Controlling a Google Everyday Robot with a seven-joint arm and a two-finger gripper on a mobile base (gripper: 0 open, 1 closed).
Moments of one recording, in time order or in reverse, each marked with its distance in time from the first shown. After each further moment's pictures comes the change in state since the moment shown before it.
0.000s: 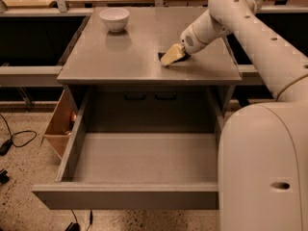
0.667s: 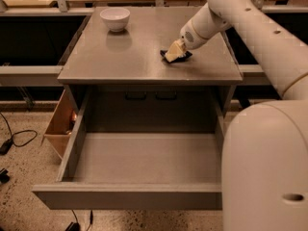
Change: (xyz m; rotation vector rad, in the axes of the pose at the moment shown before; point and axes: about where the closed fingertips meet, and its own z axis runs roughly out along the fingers) arm -0.010 0.007 -0.026 0.046 0.012 -0.027
